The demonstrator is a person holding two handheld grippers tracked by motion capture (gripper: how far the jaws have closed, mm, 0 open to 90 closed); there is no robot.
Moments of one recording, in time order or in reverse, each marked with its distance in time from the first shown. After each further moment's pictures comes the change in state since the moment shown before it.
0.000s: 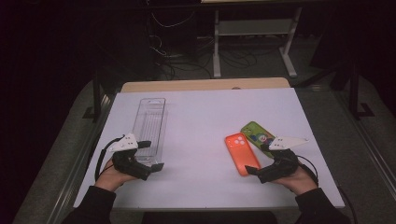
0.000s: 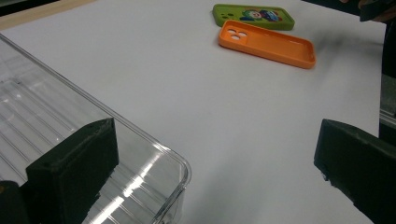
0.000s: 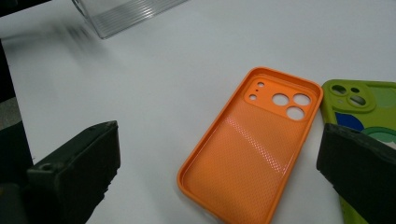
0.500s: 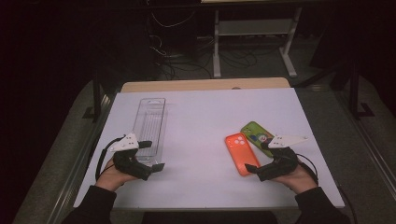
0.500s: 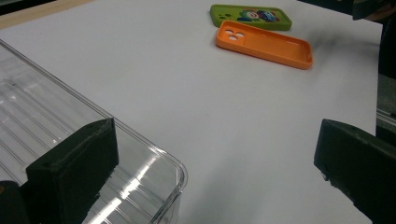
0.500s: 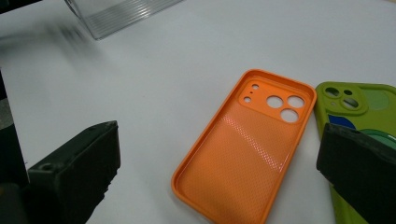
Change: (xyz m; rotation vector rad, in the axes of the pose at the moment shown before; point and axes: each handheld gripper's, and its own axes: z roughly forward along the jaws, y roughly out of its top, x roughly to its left) left arm 0.000 0.001 0.001 0.009 -0.008 -0.002; right arm -0.002 0.004 0.001 0.001 -0.018 0.001
